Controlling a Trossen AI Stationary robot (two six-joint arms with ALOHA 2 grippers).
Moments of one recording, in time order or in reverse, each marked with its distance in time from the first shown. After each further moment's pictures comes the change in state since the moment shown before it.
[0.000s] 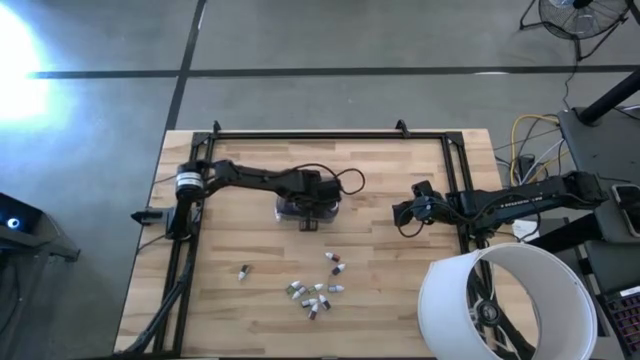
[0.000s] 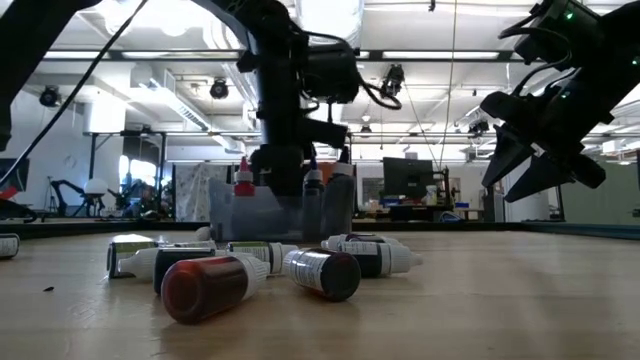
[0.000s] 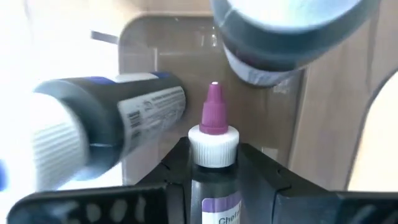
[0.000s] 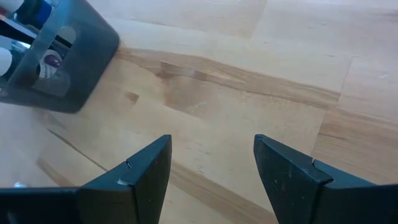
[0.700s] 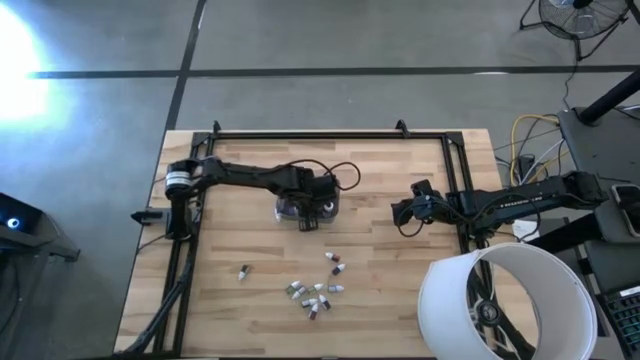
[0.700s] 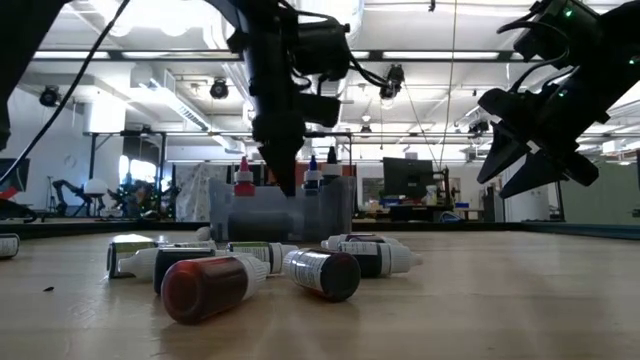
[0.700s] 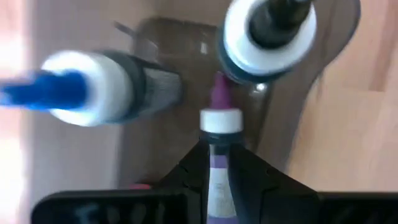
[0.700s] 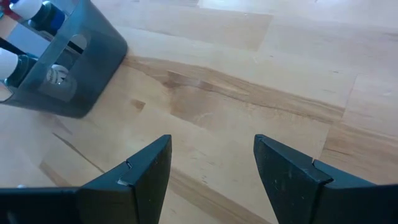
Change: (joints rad) left arm -0.001 -0.085 0.002 -0.057 0.062 -0.144; right arm -0.003 0.000 0.000 0.034 0.021 -0.050
